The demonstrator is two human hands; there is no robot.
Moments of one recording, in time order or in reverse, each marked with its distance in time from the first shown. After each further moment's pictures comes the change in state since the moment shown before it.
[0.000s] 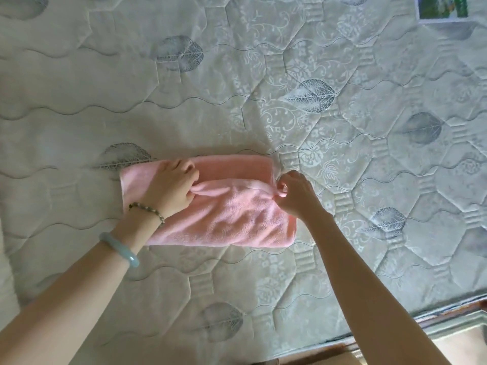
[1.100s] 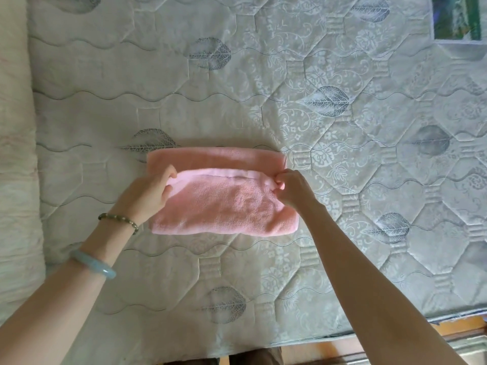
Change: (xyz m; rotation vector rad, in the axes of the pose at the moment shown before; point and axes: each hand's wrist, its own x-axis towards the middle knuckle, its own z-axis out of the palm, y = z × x) left_hand -0.088 -0.036 -0.005 -0.264 0.053 -0.290; right_hand 0.000 -0.028 0.009 -0.013 -0.018 -0.099
